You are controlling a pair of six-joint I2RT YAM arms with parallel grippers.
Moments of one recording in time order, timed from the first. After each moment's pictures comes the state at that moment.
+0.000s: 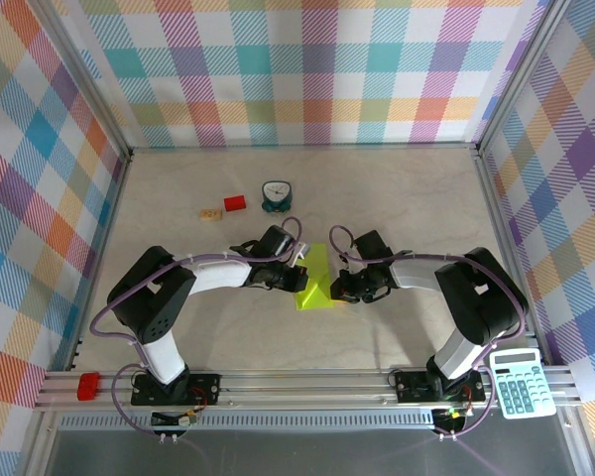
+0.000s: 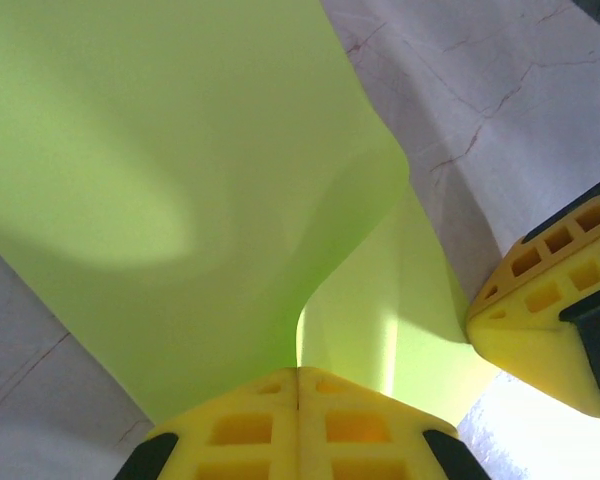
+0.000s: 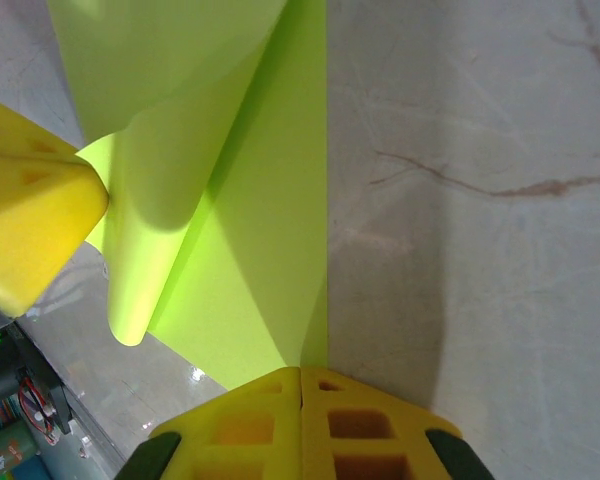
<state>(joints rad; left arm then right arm) -0.69 1.75 0.90 -0.16 0.34 -0.37 0.53 1.66 0.70 -0.22 -0.61 0.54</state>
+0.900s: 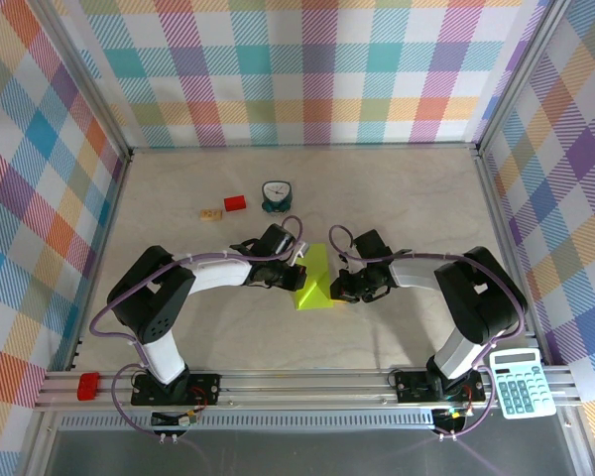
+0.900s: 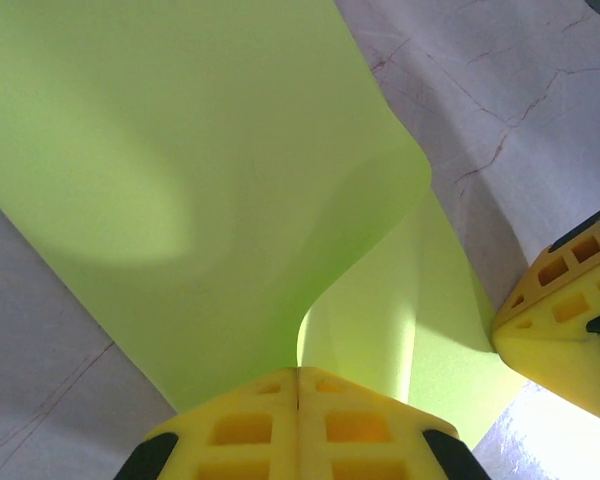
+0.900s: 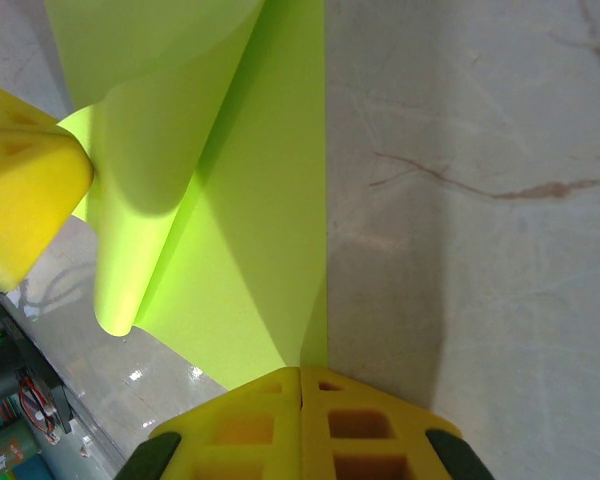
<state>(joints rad) -0.68 1.75 0.92 -0.19 0.30 -0.34 0.53 1.66 0.71 -0.24 -0.61 0.54</state>
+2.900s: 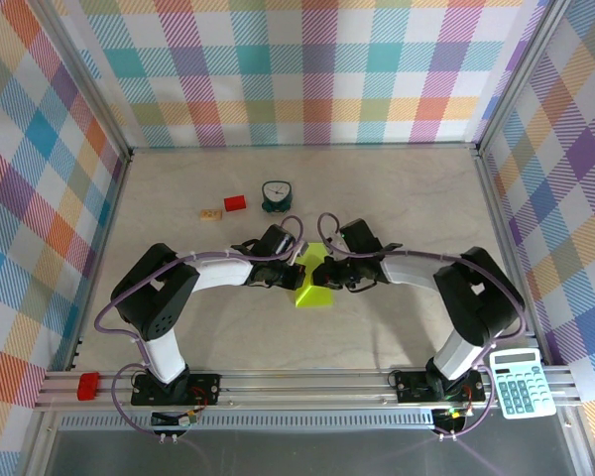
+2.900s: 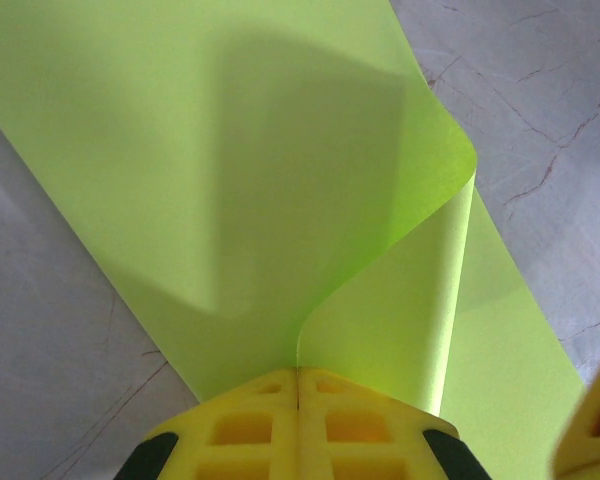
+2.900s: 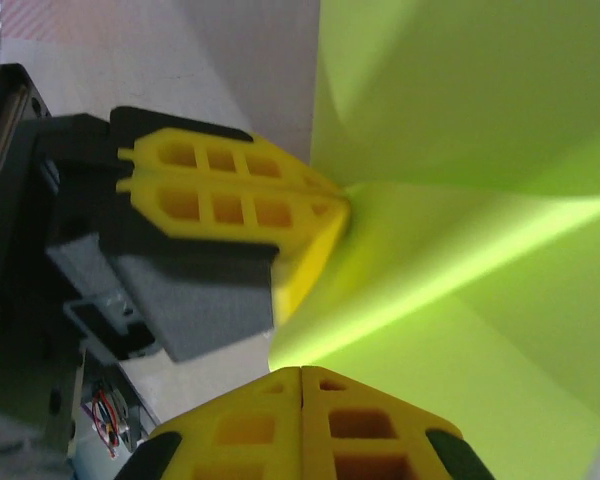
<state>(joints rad) -0.68 1.77 0.91 -0.15 0.26 -0.34 0.60 1.68 0.82 -0.11 -0.63 0.63</state>
